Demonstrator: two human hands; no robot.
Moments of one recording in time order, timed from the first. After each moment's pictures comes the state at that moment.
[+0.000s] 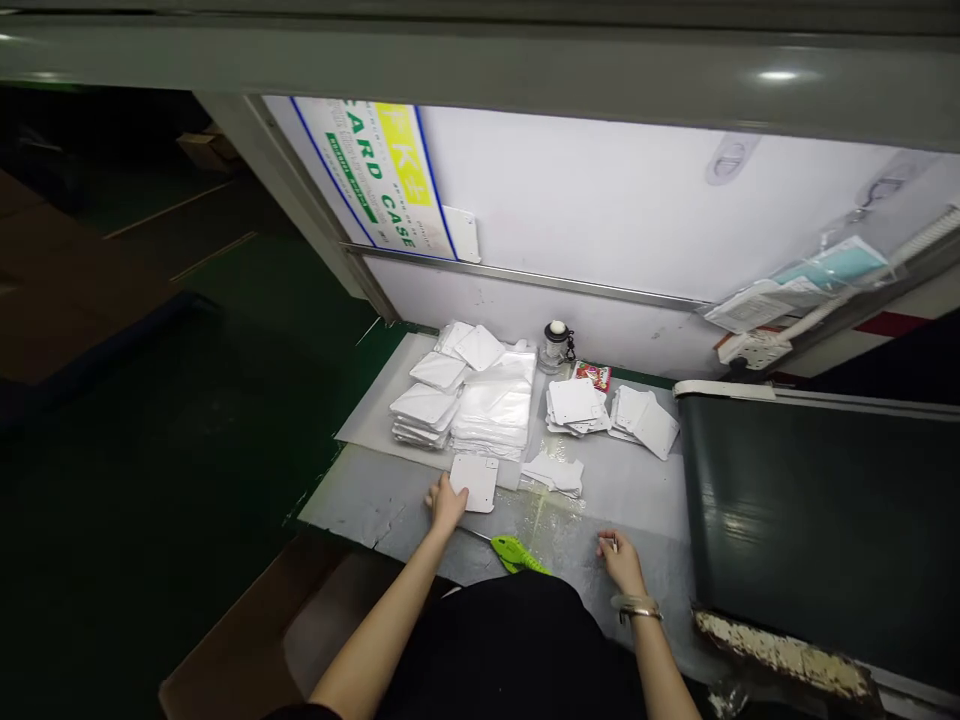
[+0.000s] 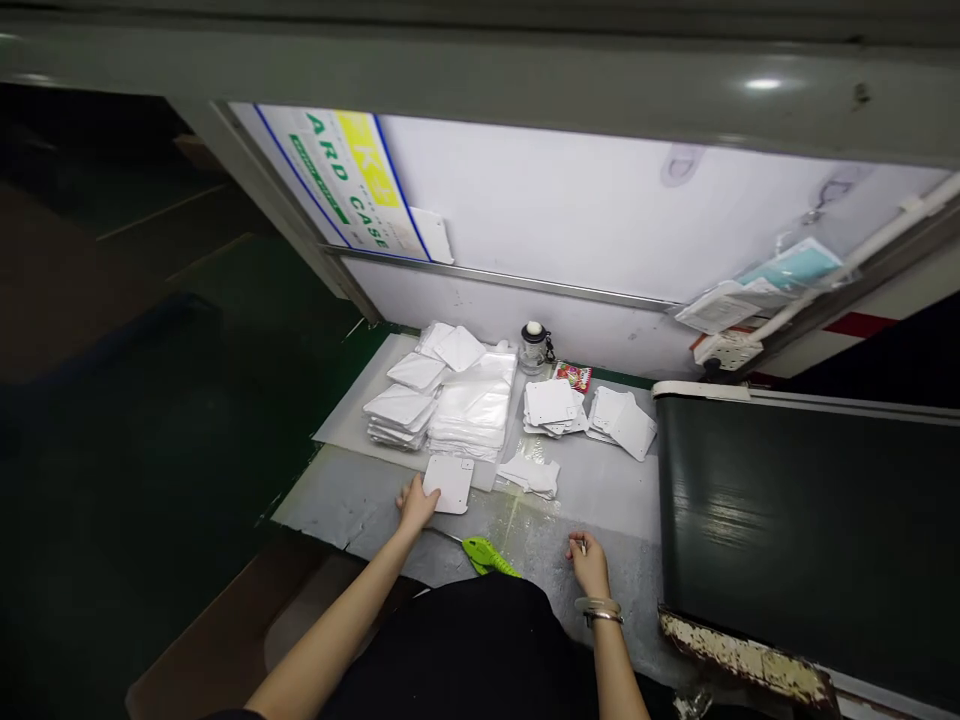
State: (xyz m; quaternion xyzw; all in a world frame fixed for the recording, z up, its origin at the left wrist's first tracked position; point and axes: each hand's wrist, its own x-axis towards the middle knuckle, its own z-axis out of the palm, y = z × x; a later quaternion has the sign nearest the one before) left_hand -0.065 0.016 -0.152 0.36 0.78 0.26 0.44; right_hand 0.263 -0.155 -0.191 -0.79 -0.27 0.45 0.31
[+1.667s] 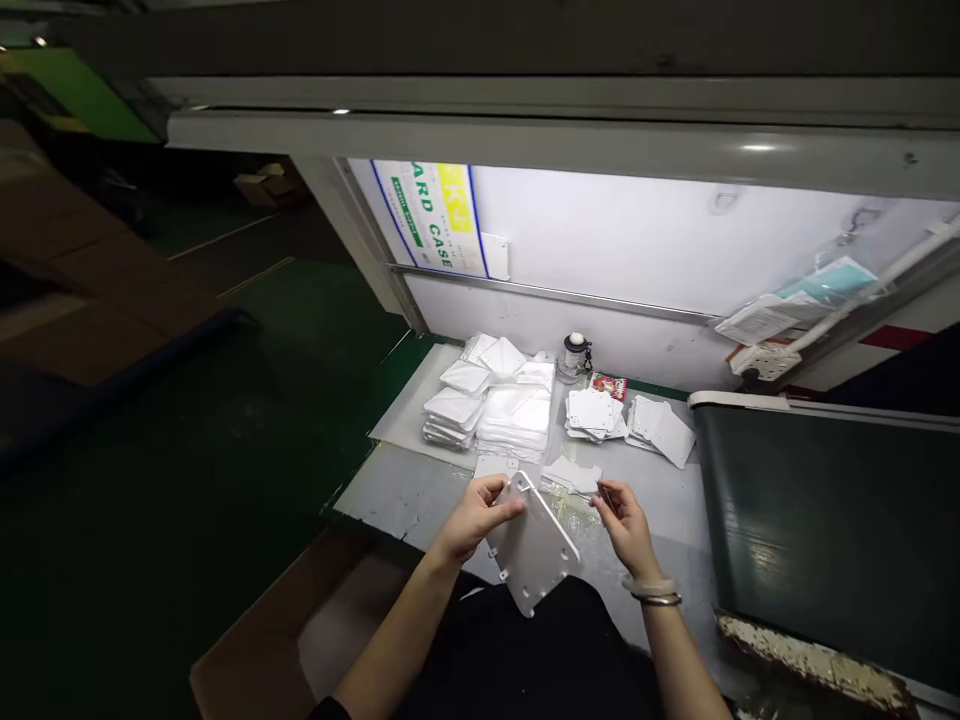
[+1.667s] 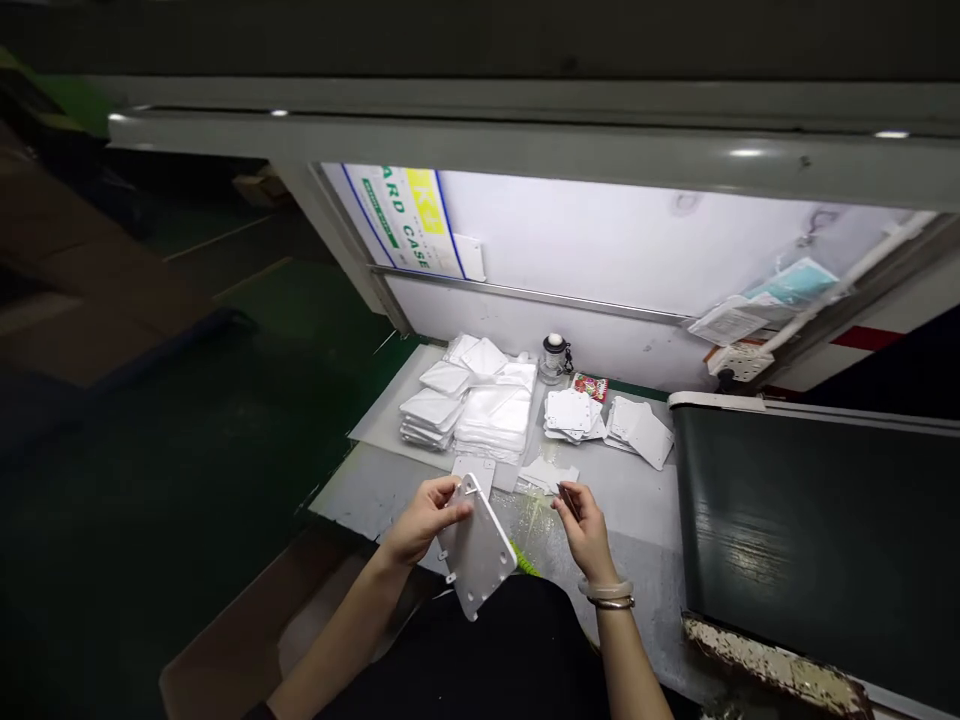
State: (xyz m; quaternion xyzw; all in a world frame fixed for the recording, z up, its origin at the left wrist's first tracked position) left_hand -0.043 -0.033 0.065 0.46 0.42 0.31 0.72; right_hand 0.202 -0.101 -0.037 -0.62 -0.41 0.43 0.51
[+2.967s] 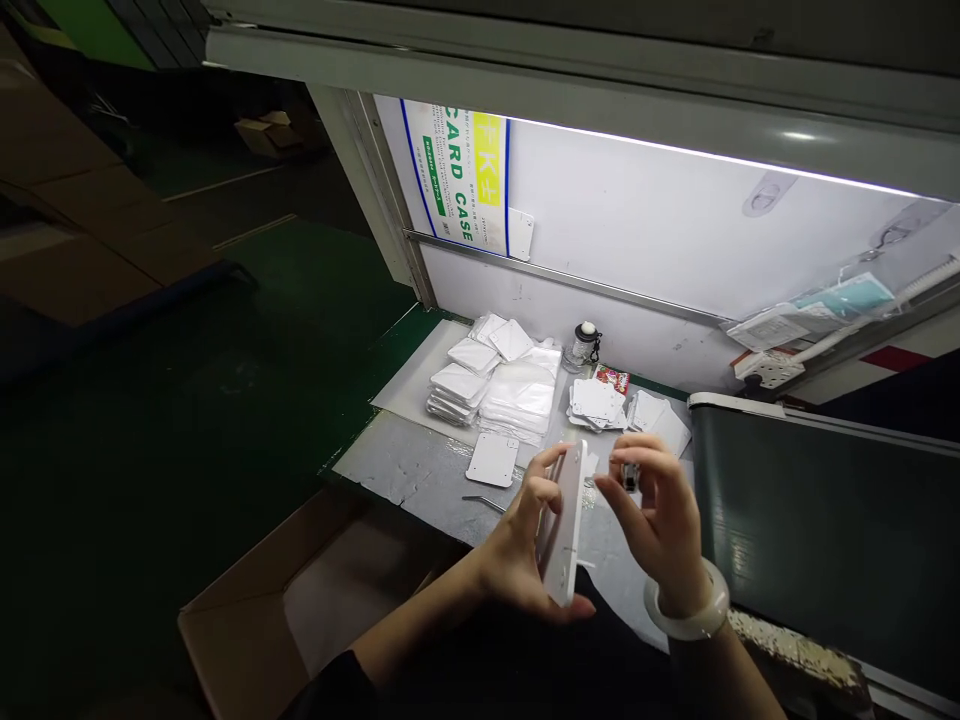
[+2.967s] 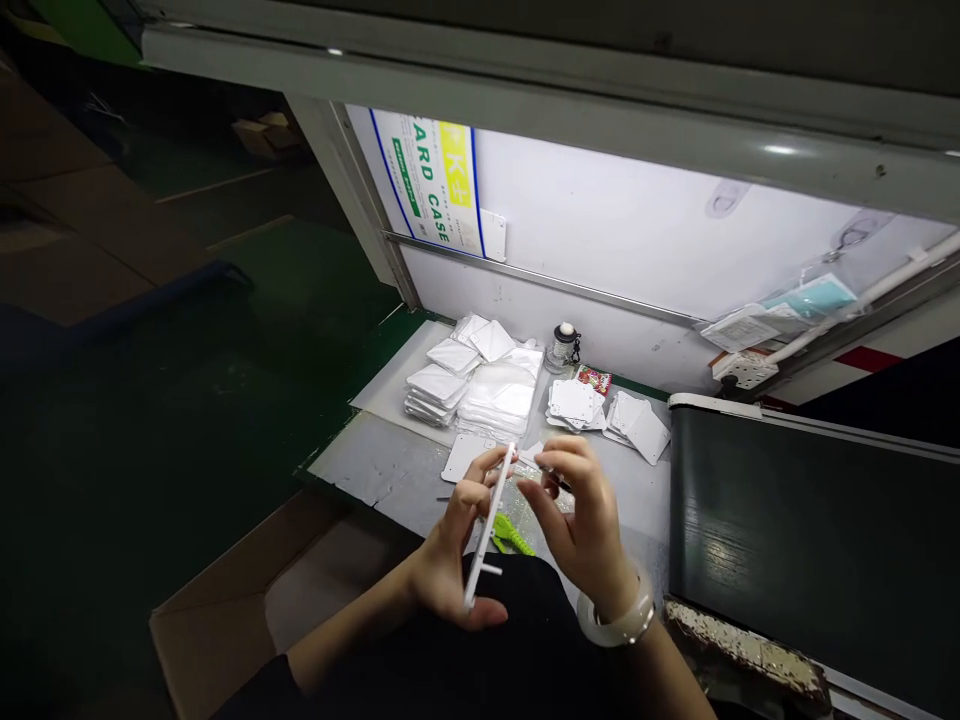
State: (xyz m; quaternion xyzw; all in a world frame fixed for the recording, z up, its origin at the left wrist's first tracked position) left_hand -0.015 -0.082 0.106 0.73 0.17 0.46 0.47; right_hand 0.154 -0.097 0.163 -0.43 -0.69 0.23 0.54
